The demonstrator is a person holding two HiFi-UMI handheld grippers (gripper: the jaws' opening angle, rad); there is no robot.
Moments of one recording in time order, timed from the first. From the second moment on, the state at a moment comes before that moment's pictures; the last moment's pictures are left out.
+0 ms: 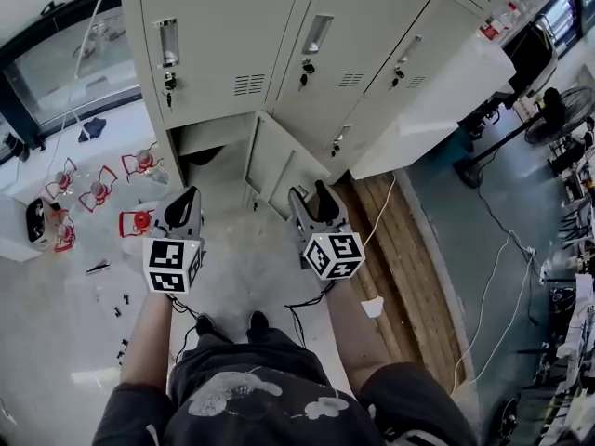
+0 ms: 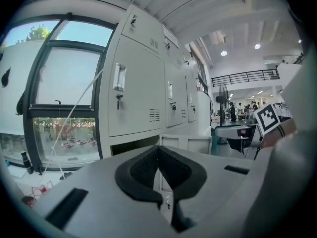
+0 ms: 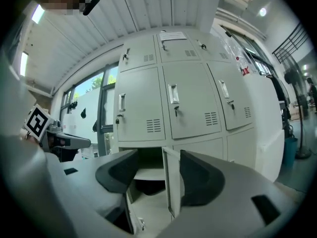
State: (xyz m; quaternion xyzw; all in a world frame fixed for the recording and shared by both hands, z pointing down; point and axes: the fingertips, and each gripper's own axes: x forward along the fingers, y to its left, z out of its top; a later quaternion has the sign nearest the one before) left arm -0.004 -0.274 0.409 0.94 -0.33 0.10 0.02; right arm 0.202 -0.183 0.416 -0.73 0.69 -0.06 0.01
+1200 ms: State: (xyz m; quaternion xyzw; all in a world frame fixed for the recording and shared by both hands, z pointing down) left arm -0.187 -0.342 0.310 0.92 -0.39 0.04 -0.02; right arm -0.022 -0.340 0.252 -0.61 0.79 0.02 0.06
